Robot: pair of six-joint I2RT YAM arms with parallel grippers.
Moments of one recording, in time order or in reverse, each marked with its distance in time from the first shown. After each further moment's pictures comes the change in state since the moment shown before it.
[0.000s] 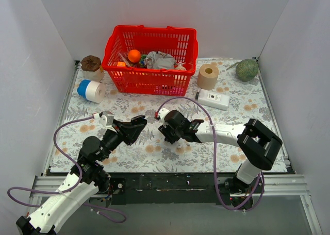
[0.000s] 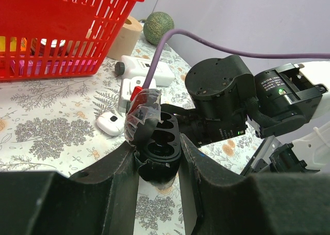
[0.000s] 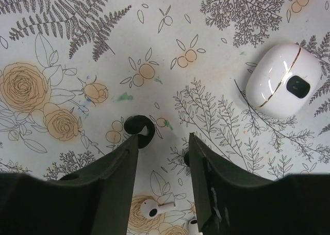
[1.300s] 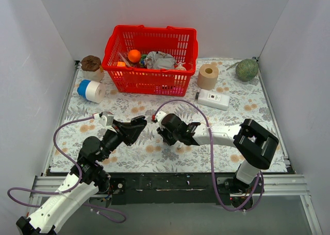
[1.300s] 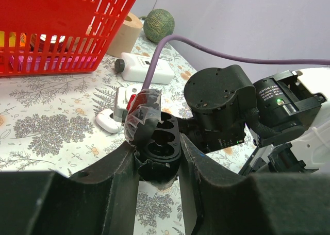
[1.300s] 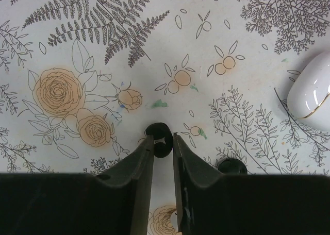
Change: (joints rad) left arm 0.000 -0.009 0.000 -0.019 0.000 -0.010; right arm 0.042 0.030 -0.008 0.058 -0.024 0.065
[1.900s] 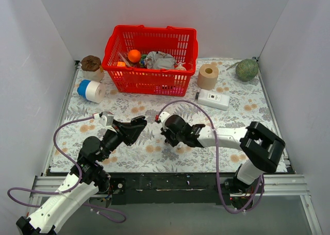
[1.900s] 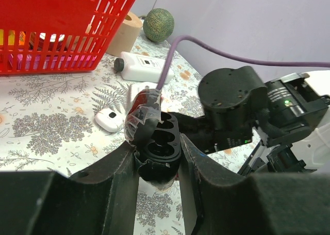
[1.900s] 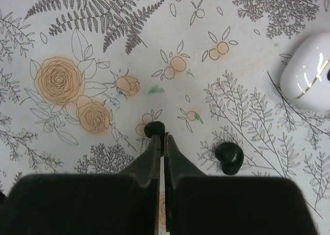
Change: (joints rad) left arm 0.000 0.000 0.000 -0.002 0.000 -0.007; right arm -0.001 -0.038 -0.041 0.026 0.003 0.016
